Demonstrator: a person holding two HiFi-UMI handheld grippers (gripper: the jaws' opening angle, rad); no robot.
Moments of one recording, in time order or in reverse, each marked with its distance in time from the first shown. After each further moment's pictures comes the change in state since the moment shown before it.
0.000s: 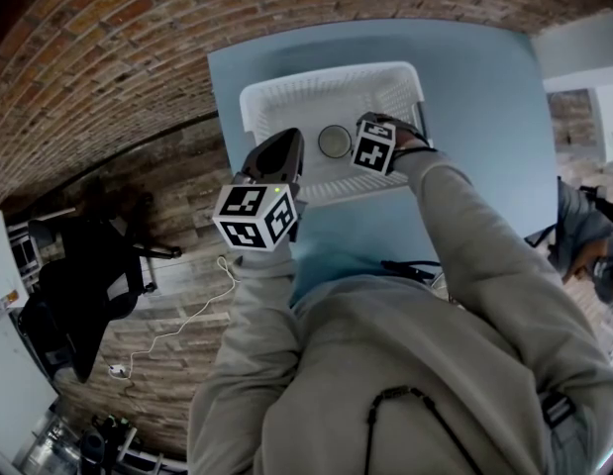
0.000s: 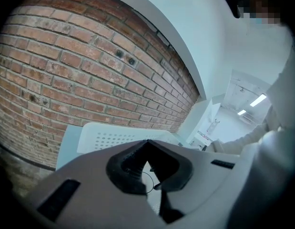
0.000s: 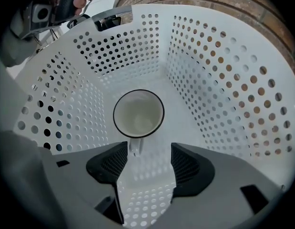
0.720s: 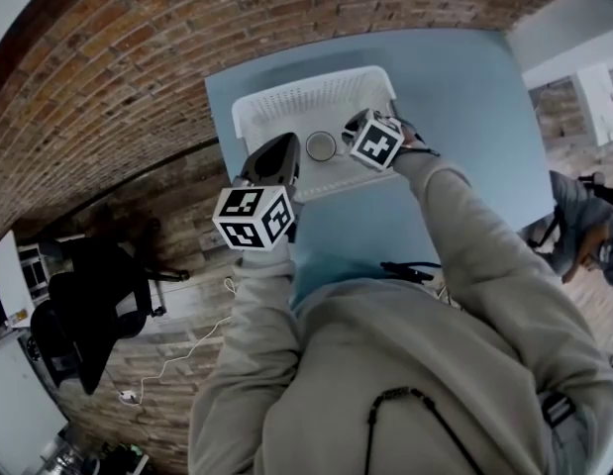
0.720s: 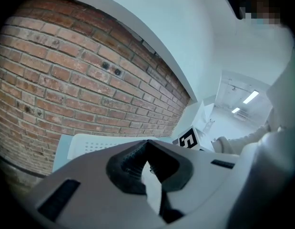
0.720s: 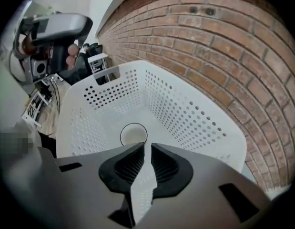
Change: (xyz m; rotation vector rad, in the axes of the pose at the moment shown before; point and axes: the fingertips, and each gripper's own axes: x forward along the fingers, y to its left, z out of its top) left arm -0.022 -0.046 0.018 0.067 -0.056 -0.049; right arm -0.081 -0.009 0.005 0.264 -0.207 -0.112
